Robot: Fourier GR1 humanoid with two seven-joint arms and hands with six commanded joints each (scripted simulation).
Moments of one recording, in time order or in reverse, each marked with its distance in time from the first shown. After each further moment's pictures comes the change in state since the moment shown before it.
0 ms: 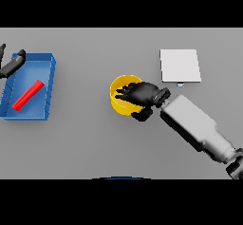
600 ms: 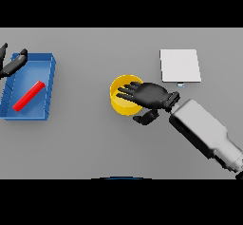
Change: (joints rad) left arm -0.019 -0.010 -0.010 0.006 -0.008 0.000 0.030; right arm 0.091 -0.067 -0.044 -0.141 -0.016 -0.095 -0.044
